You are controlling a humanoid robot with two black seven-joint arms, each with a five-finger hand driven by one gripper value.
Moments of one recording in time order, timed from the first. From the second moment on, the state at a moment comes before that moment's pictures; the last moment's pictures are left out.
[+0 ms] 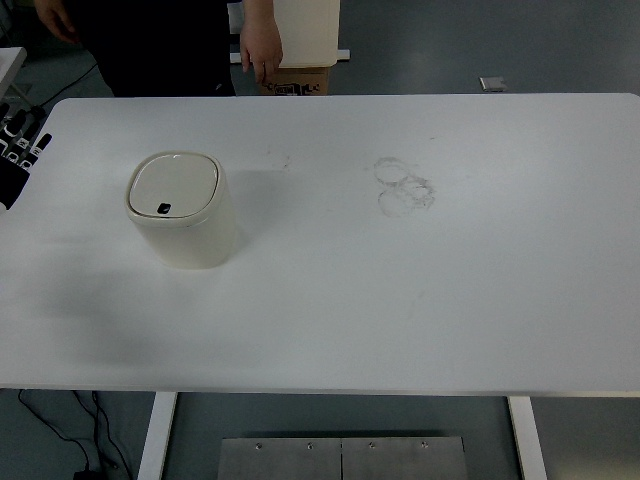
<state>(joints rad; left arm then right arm) -0.70 0.47 -0.98 -0.33 -0.16 -0.61 -0.08 0.03 0.00 0.28 0.13 -0.26 0.08 0.25</state>
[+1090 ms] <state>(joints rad) -0.68 0.47 -0.98 -0.33 -0.16 -0.61 -0.08 0.03 0.00 0.28 0.13 -0.26 0.08 0.25</state>
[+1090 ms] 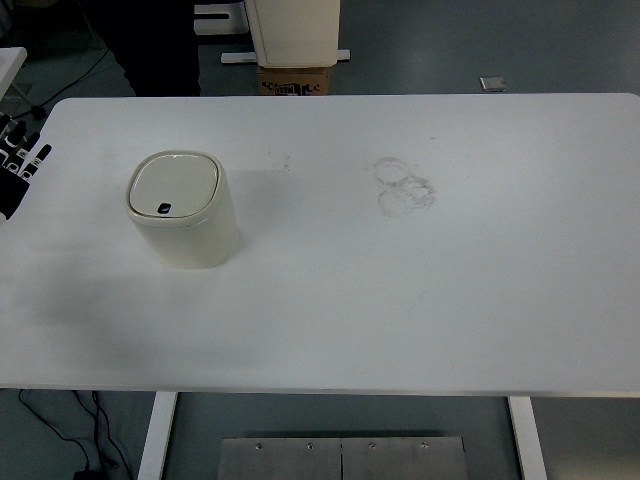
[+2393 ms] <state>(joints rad) -0.82 0.62 -0.63 -0.46 -0.16 -0.52 -0.08 0.03 0.00 0.28 0.13 -0.26 0.08 0.25</state>
